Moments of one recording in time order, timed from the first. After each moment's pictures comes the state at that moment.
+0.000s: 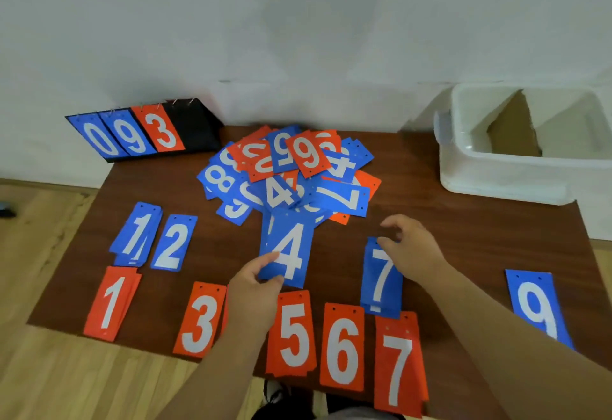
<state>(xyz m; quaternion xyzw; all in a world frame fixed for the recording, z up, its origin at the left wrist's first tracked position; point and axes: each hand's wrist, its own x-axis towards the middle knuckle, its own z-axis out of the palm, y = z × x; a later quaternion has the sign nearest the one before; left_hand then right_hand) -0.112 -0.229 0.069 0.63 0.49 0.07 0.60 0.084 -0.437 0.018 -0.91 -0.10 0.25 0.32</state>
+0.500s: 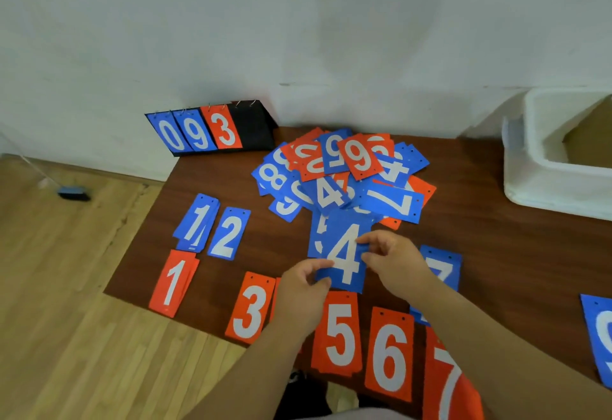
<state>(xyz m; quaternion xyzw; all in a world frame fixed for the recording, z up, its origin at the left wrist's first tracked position) -0.129 -0.216 0.079 0.67 0.45 0.01 0.59 0.016 -0.343 0.054 -0.81 -0.17 0.35 0.43</state>
